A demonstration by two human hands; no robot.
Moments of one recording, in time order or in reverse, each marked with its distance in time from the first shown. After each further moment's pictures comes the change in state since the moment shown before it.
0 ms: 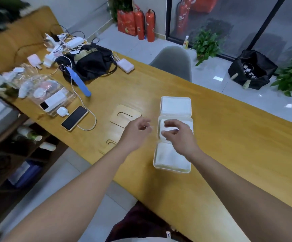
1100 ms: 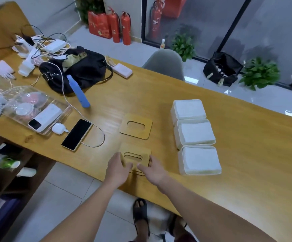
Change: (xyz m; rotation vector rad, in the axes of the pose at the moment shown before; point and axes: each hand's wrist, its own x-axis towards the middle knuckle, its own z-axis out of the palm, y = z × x) left_hand 0.006 -0.191 -0.144 0.436 -0.090 -0.176; right_hand 0.000 0.064 0.262 0.089 -0.081 0.456
